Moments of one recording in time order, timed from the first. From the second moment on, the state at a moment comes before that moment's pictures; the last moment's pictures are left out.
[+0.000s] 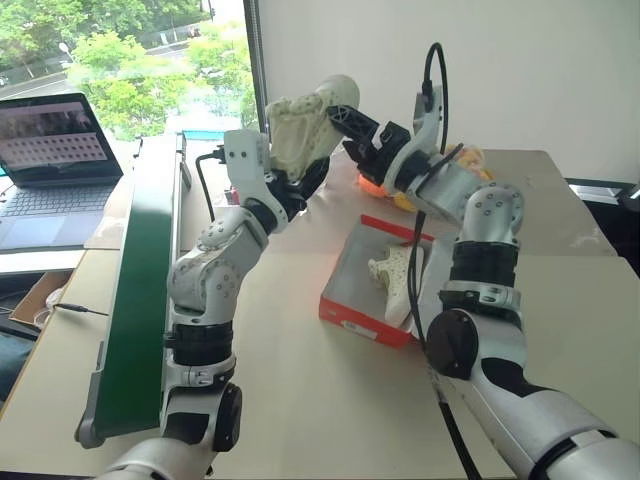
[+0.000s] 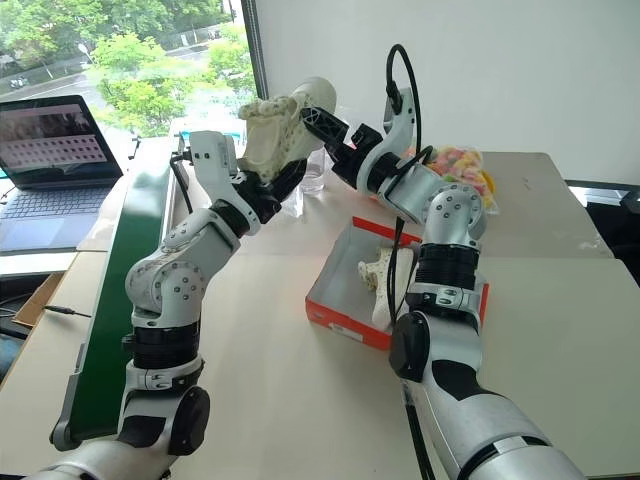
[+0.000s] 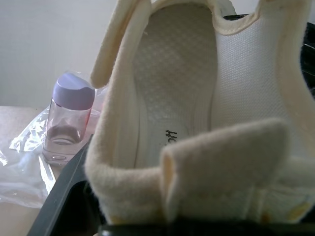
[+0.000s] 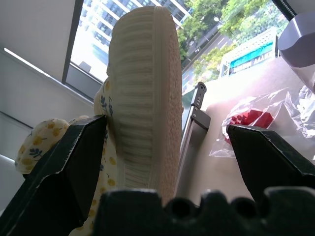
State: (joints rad) left arm -0.72 0.08 0.11 -0.17 -0.51 0.73 -0.18; right arm -1.13 -0.08 -0.49 0.37 0.81 1.01 0.17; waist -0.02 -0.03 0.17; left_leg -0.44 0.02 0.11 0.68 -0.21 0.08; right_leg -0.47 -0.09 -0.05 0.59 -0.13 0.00
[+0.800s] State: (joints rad) left arm -0.64 0.31 0.11 -0.27 -0.63 0.93 -0.35; right arm -1.13 -0.27 -0.35 0.37 0.69 0.96 0.17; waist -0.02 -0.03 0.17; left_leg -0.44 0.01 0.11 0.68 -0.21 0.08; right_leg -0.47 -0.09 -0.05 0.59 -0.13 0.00
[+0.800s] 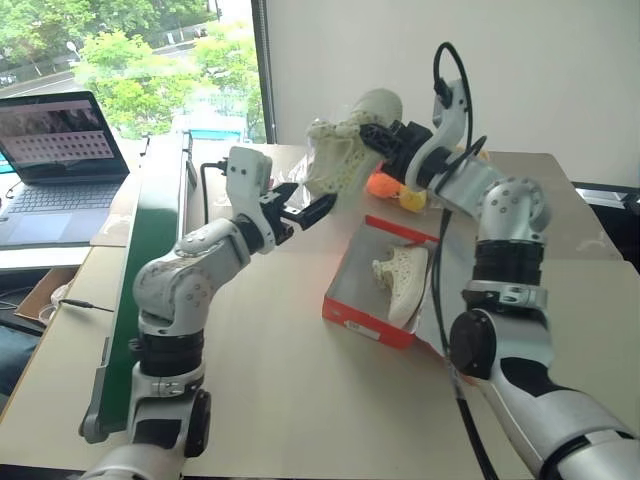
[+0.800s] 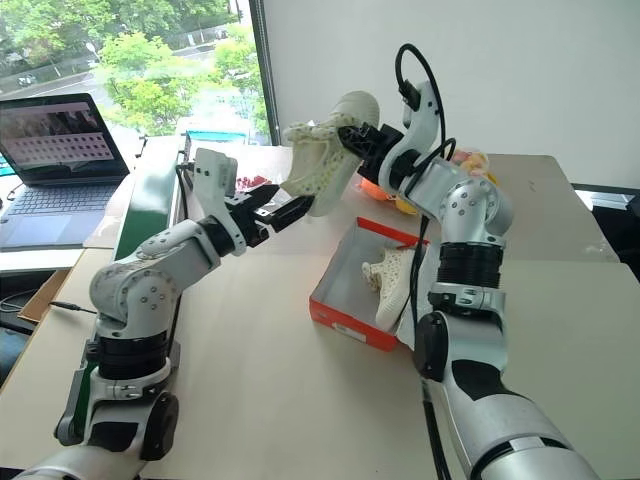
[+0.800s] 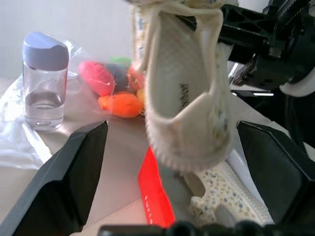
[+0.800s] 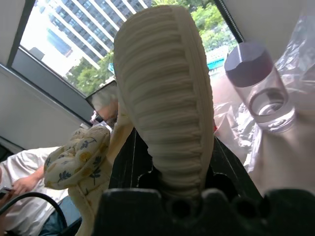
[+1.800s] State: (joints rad) left arm -0.62 0.50 0.00 -0.31 -0.60 0.94 -0.54; right arm -0.83 -0.38 -0.44 0.43 0.88 1.33 0.37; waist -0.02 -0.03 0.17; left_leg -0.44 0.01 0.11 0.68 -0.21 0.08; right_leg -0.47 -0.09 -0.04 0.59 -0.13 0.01
